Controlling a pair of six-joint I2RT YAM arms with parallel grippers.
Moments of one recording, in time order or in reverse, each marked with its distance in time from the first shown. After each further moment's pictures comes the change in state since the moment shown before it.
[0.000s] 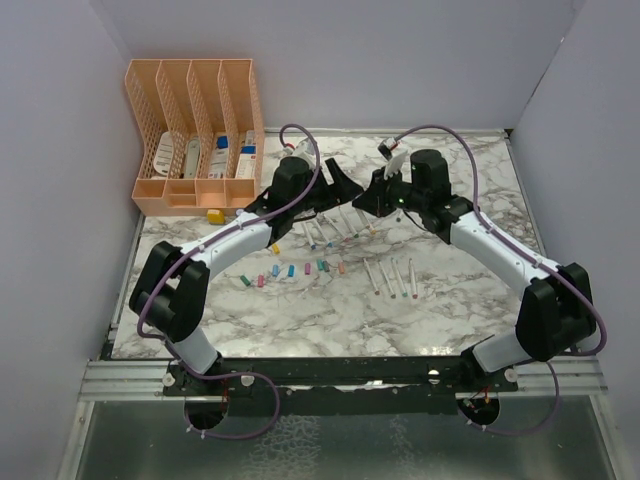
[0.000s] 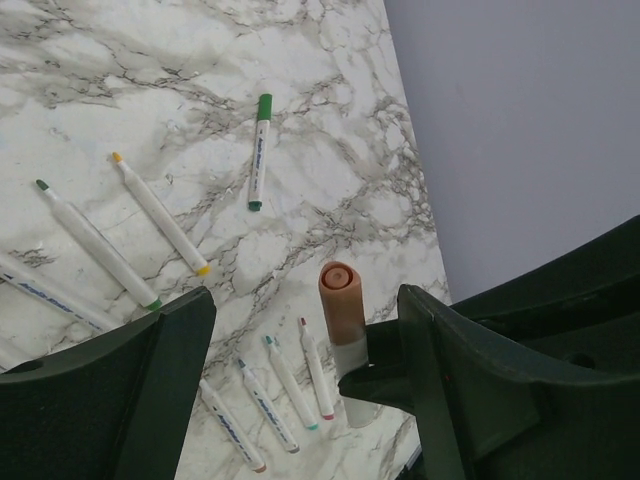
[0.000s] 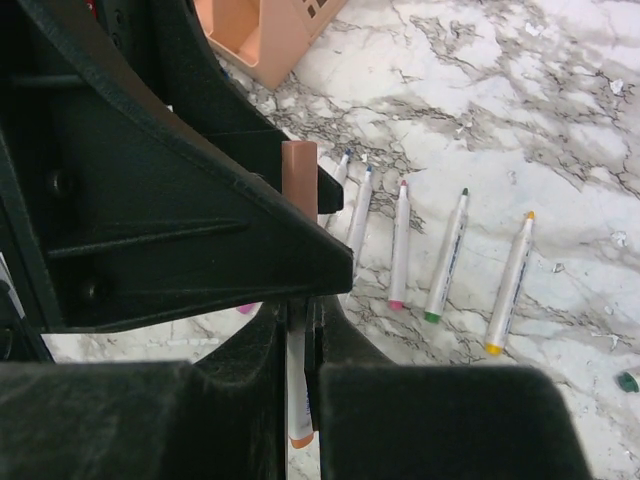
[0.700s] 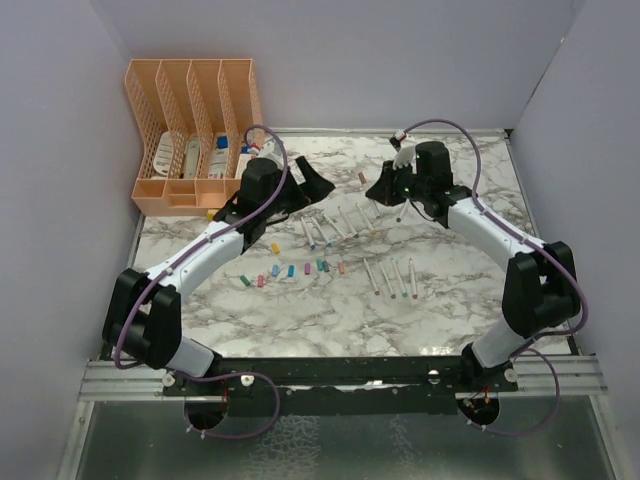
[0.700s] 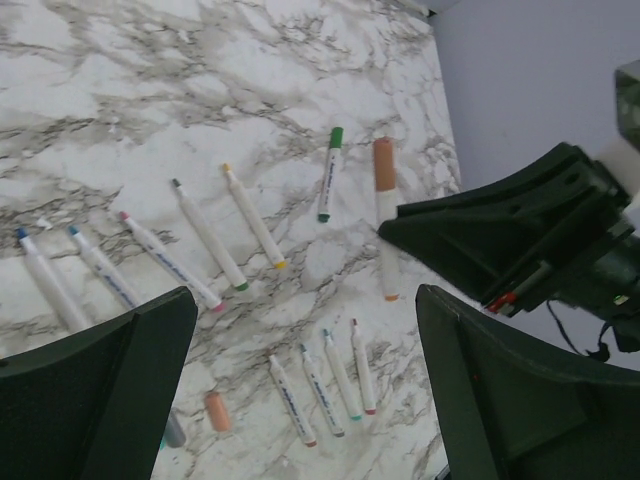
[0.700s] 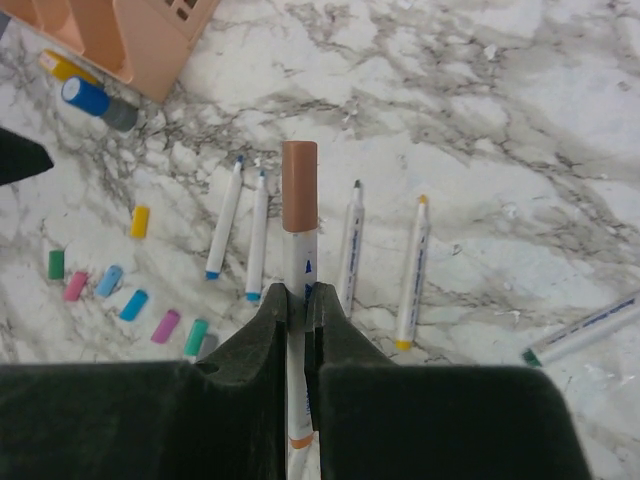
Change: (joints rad) left arm 0.127 -0.209 -0.131 -0.126 -0.045 0.060; right arm -0.111 0.158 0.093 -0.016 0.067 -0.016
